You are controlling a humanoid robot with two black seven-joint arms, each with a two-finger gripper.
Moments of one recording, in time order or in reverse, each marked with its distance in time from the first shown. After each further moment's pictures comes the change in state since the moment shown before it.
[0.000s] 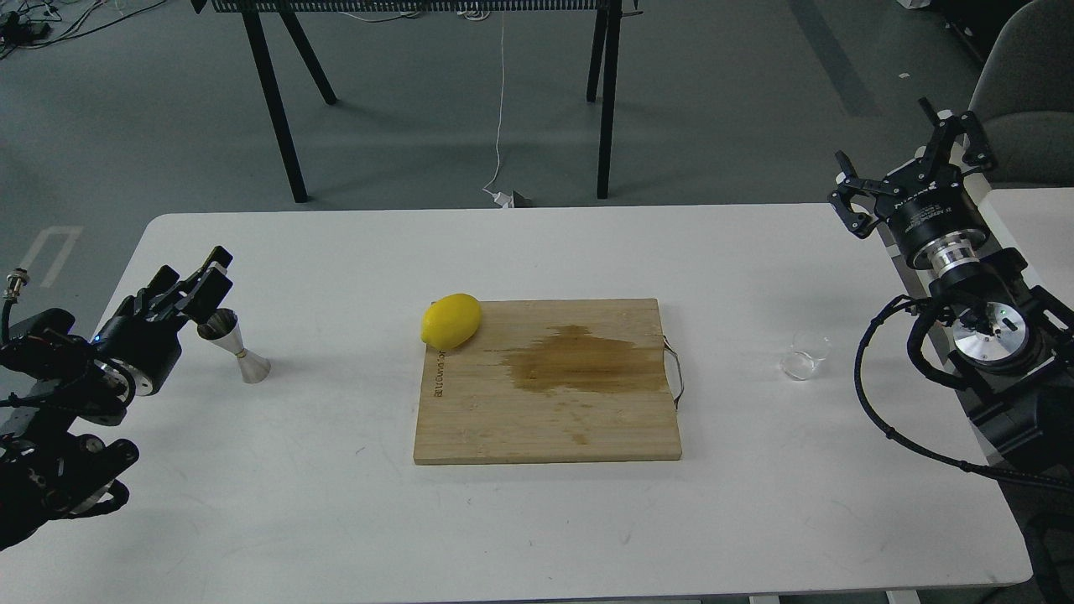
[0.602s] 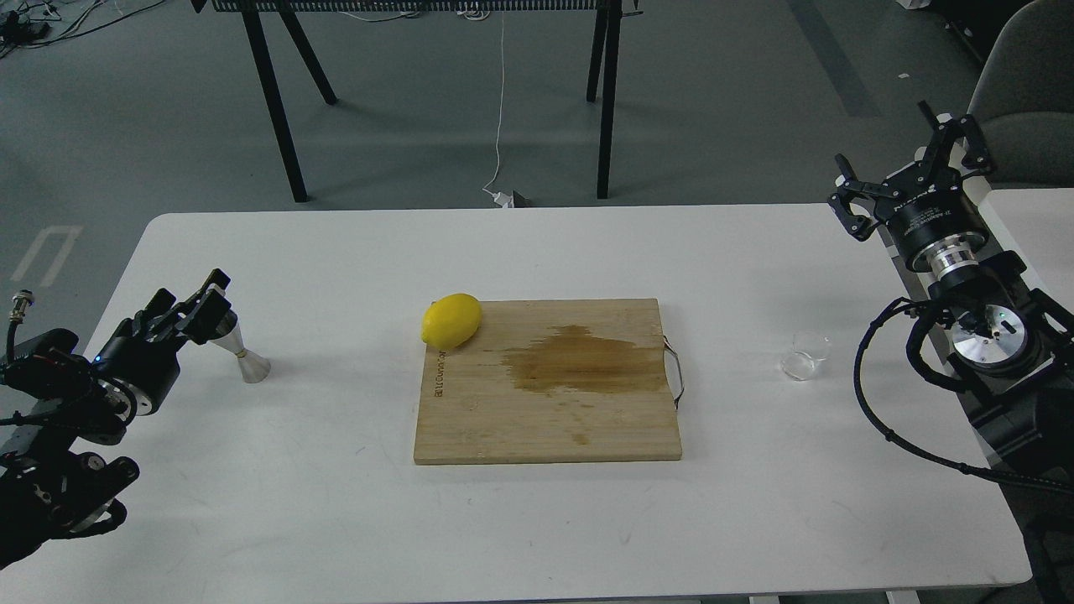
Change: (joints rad) left arm 0.022 -0.031 0.002 0.050 0.002 0.000 0.000; right arm -0.003 0.002 0.000 0.001 0.001 0.000 0.003
